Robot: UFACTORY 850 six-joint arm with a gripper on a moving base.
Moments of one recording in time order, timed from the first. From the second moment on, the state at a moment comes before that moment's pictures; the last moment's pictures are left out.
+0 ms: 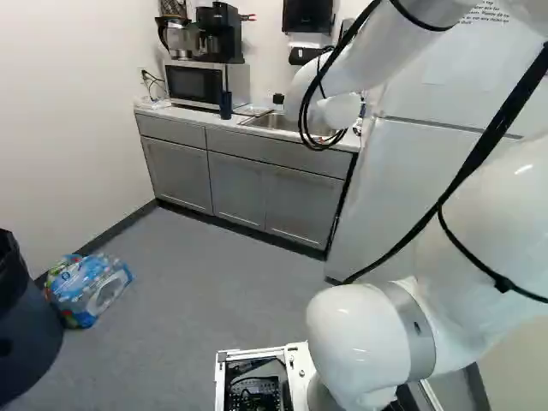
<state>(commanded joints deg) 0.0 8.9 -42.7 0.0 33.0 0.0</state>
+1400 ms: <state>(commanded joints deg) 0.0 9.6 -50.4 0.0 25.3 0.0</state>
